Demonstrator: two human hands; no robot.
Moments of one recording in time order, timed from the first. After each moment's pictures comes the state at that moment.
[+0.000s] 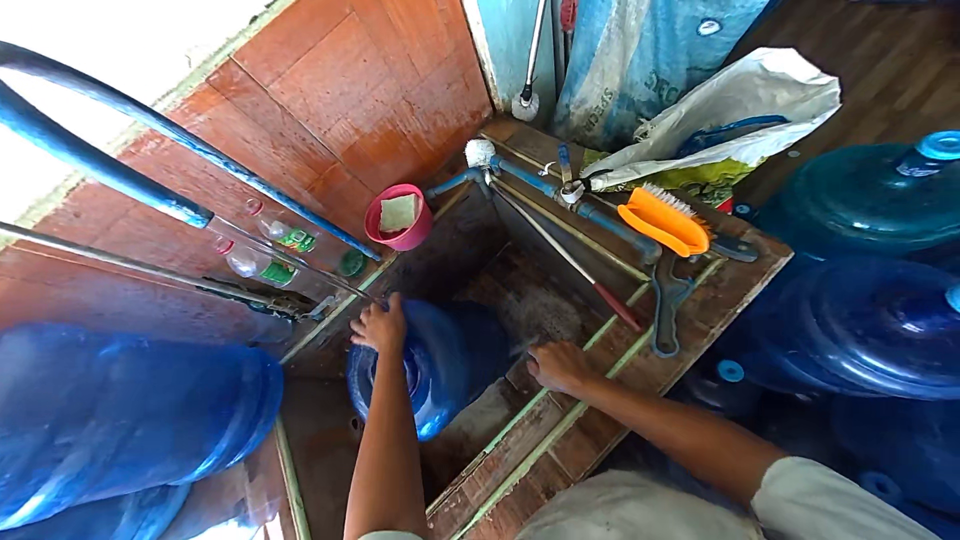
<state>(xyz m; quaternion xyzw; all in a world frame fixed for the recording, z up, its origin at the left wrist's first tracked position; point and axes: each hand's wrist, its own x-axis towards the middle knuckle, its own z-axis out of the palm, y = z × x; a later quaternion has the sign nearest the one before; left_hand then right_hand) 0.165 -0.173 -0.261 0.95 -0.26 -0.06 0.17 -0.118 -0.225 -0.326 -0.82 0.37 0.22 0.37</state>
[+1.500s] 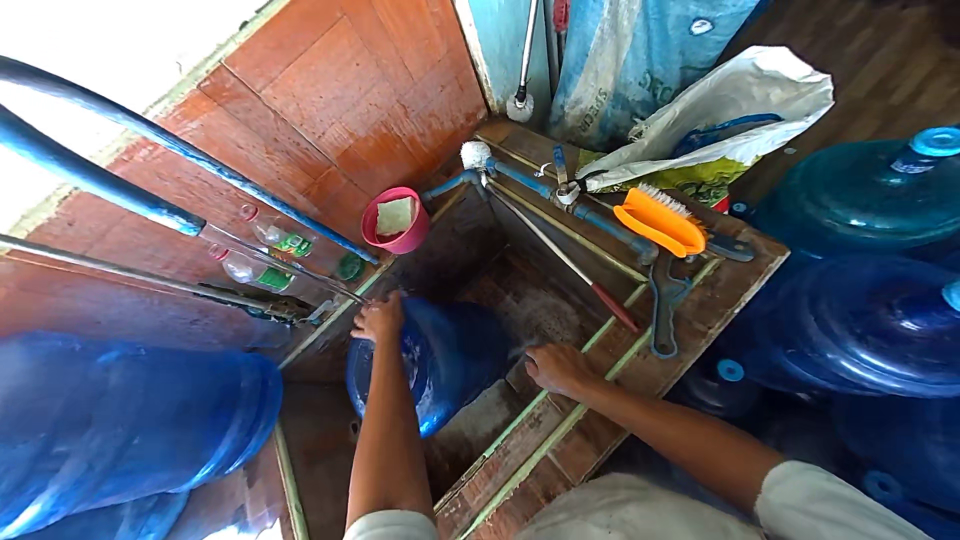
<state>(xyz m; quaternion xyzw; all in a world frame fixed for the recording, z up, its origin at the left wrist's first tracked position) 0.171 -0.199 -0.248 0.96 -0.23 -0.11 0.10 -0.118 -0.227 -0.325 -0.82 0.37 0.20 0.38</state>
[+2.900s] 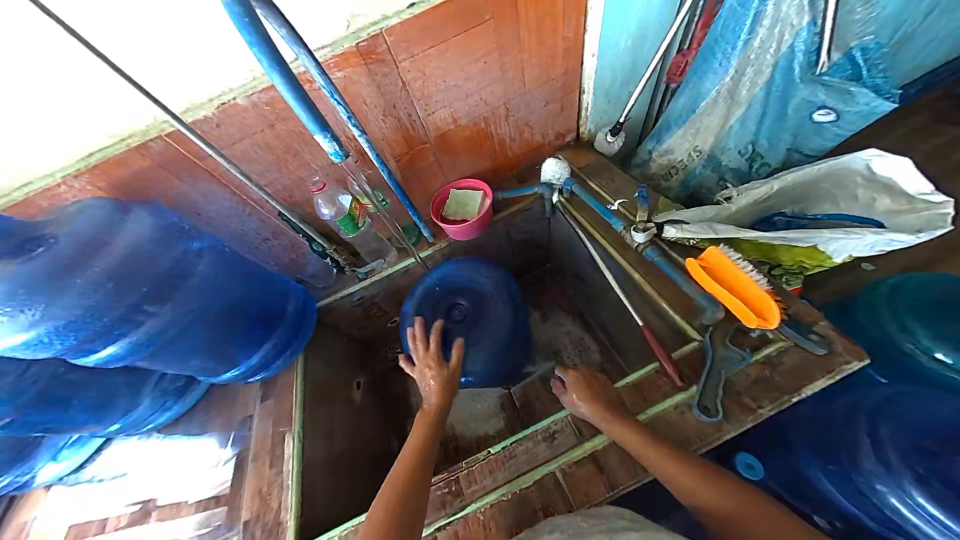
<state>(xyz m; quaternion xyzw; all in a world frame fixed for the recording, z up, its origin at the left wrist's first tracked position) 0.097 -0.073 -0.306 0.89 -0.37 0.05 0.28 -0.114 -0.223 -0.326 -0.84 0.37 0.23 0.32</state>
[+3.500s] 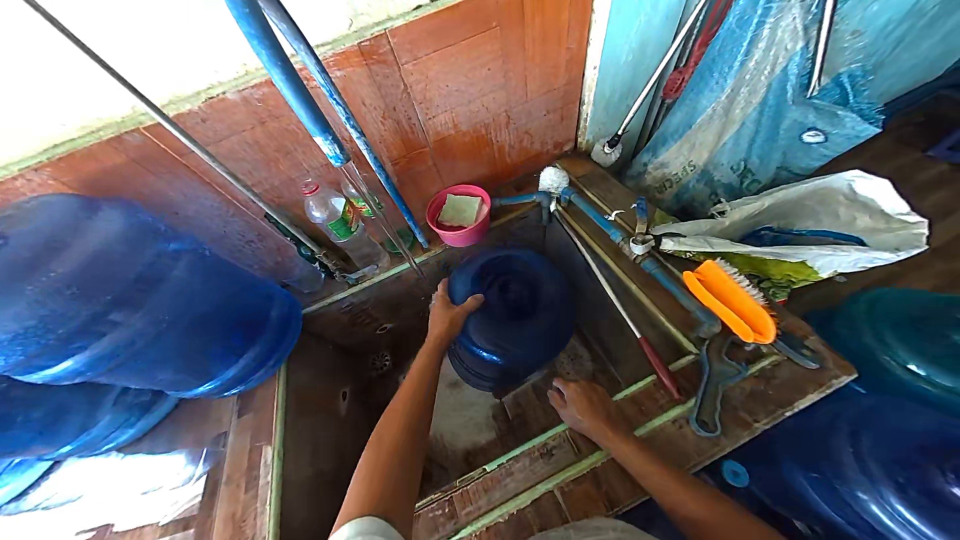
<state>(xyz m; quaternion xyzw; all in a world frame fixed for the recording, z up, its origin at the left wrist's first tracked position) 0.155 -0.176 -0.266 0.83 -0.28 -0.26 0.39 -0.116 -0.222 -0.329 -0.84 0.38 0.21 0.33</state>
